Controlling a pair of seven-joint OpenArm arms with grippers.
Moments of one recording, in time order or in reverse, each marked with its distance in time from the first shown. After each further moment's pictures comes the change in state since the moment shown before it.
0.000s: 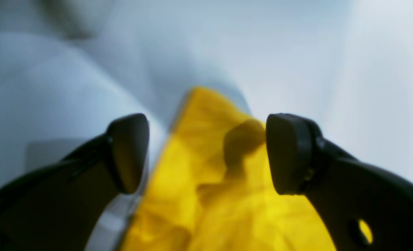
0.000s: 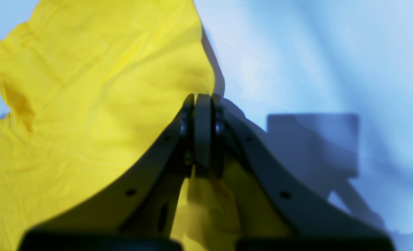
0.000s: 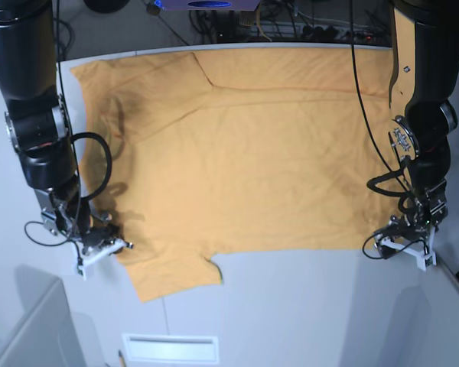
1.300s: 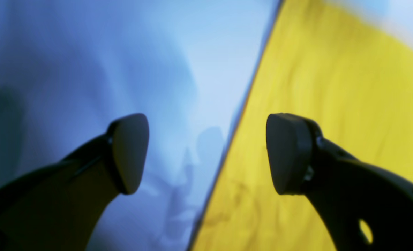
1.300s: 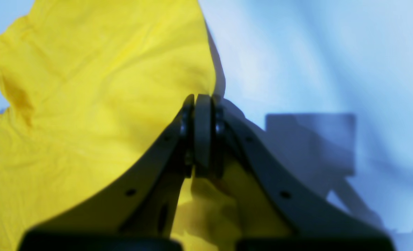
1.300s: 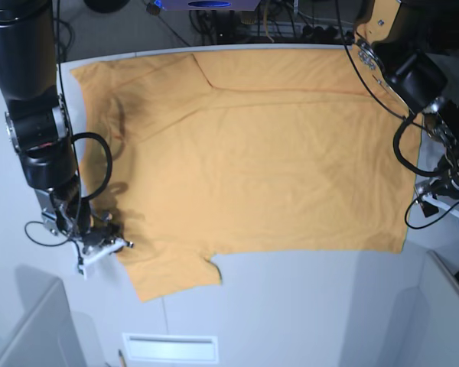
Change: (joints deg) left arm 25.5 6.3 -16.6 66.1 -3.3 -6.8 46.6; right arm 0.0 -0.1 0.0 0.0 -0.2 0.0 -0.4
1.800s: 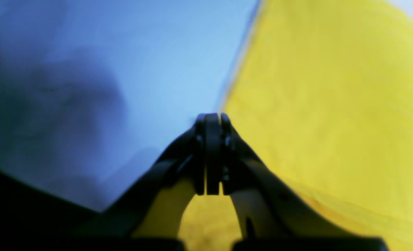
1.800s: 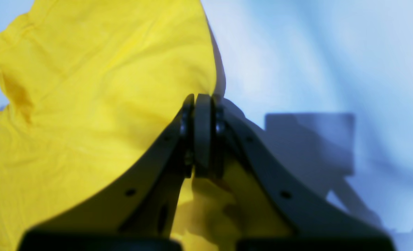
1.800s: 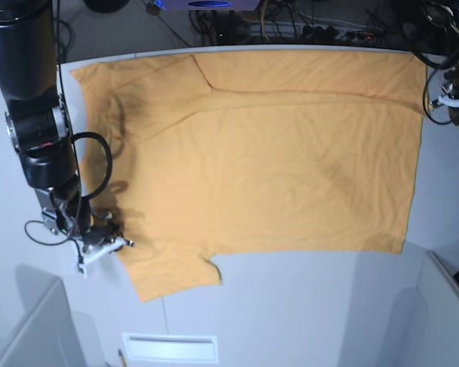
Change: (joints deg) left arm 36.4 4.8 -15.0 32.0 -29.7 1.1 2.9; right arm 0.0 0.0 0.0 0.0 -0.1 0.0 -0.1
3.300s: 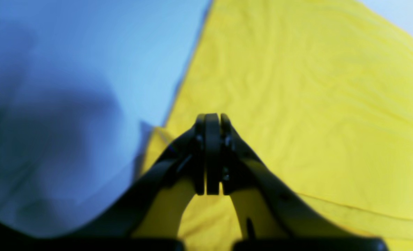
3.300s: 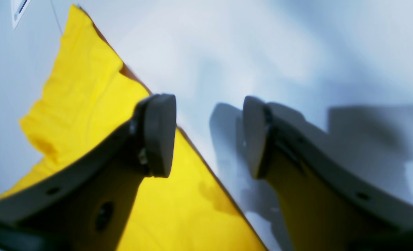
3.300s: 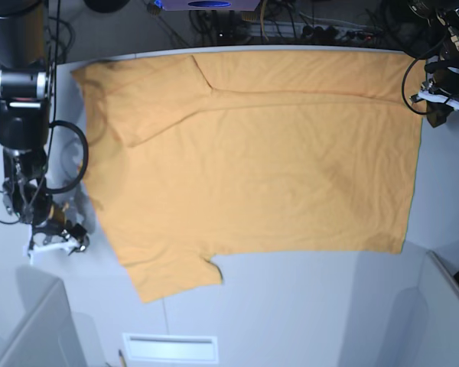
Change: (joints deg) left arm 6.4 2.7 5.4 0.4 -6.4 -0.2 -8.2; right arm -13.2 7.5 24.5 25.3 -0.2 -13.0 -13.5
